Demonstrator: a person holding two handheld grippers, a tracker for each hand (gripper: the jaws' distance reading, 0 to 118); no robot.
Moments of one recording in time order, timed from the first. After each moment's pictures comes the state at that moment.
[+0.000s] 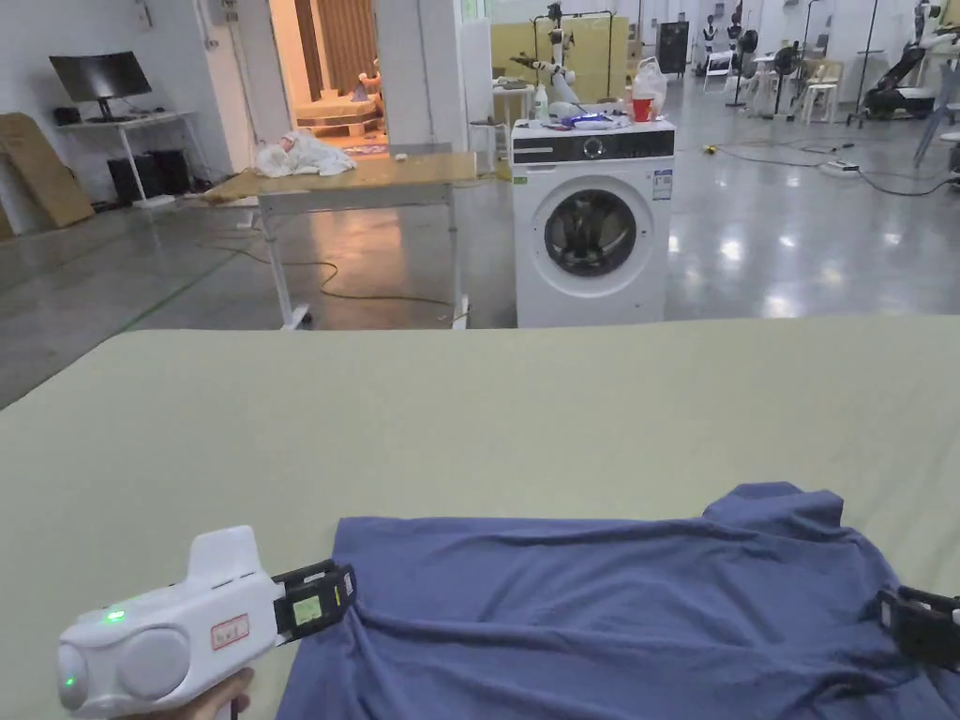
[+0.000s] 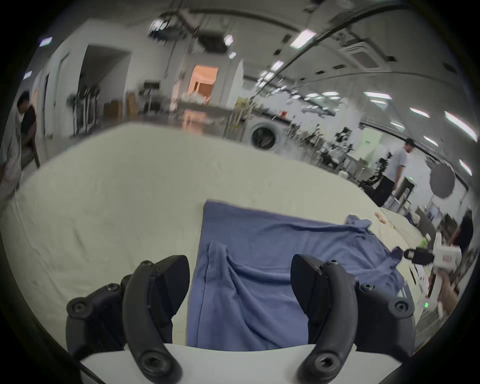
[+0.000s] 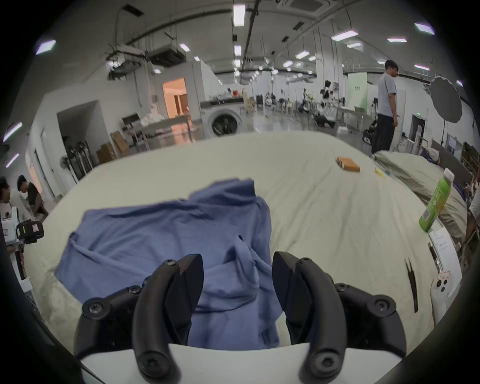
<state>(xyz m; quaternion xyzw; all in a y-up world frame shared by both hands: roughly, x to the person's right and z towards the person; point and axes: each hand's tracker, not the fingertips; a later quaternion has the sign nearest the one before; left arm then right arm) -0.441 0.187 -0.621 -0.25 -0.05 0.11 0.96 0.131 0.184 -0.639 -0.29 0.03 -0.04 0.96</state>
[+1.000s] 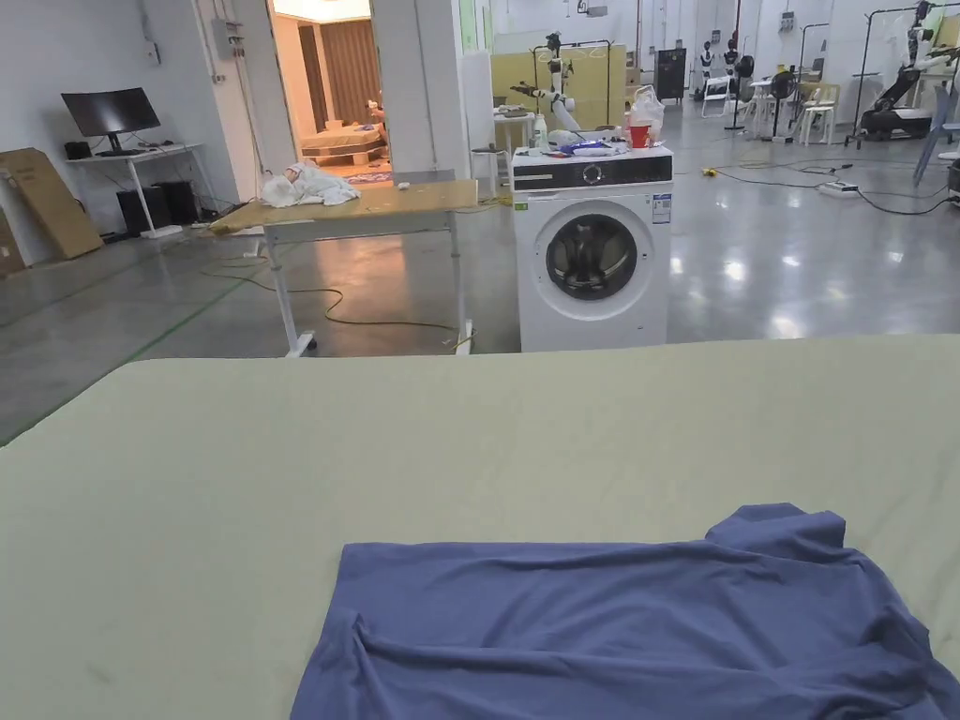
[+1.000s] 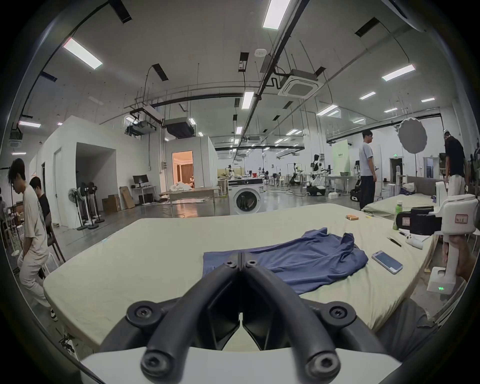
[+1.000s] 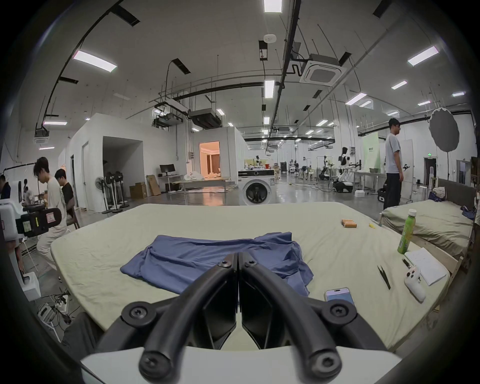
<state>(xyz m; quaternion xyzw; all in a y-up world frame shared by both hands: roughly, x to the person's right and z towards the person) -0.350 0.250 -0.351 -0.05 -0.05 -0.04 1.00 0.045 0.231 -0.395 -0.09 0.09 -0.01 0.99</state>
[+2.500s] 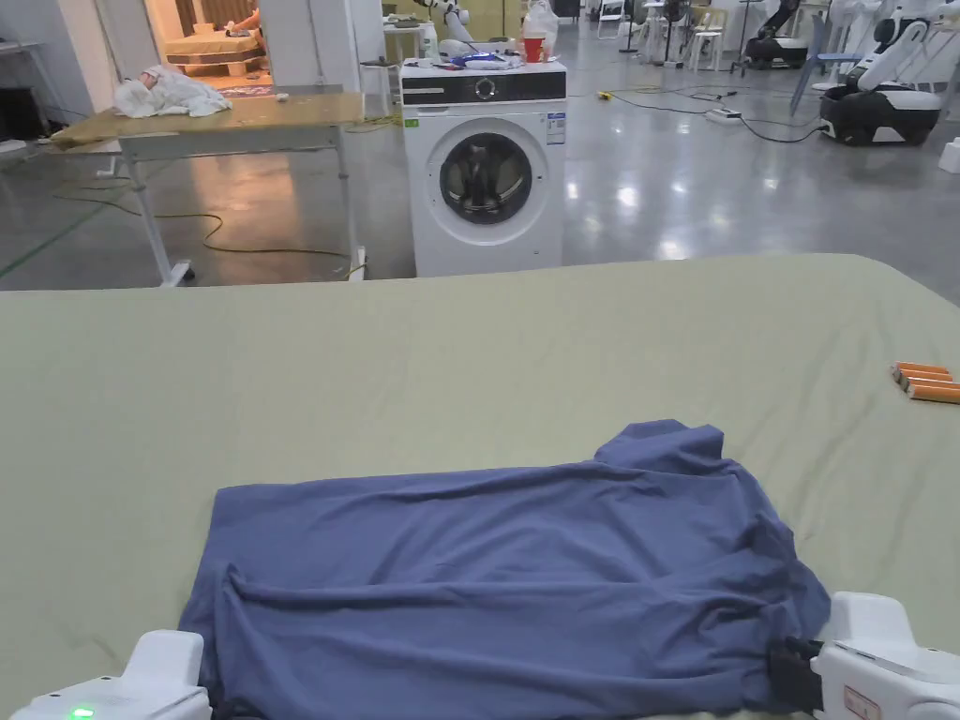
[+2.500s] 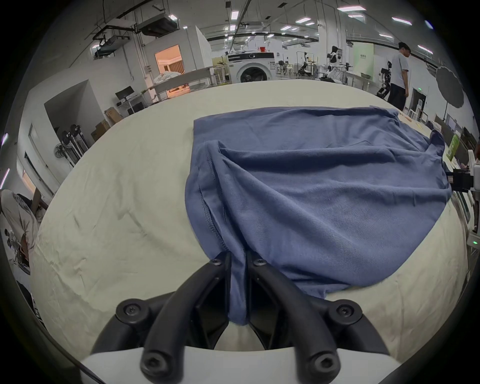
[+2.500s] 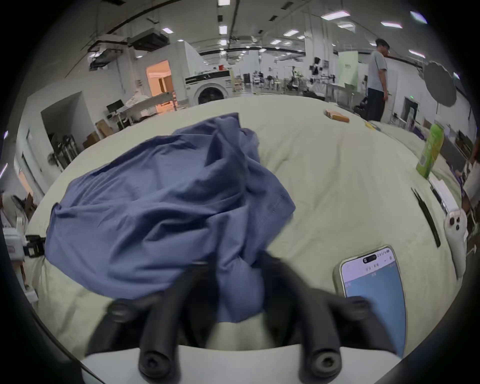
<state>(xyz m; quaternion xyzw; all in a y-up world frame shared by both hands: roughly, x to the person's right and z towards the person) -0.405 0.075 -0.628 -0.41 -0.02 -0.08 0.91 0.129 0.089 -0.622 -0.37 -0.01 -0.05 0.93</state>
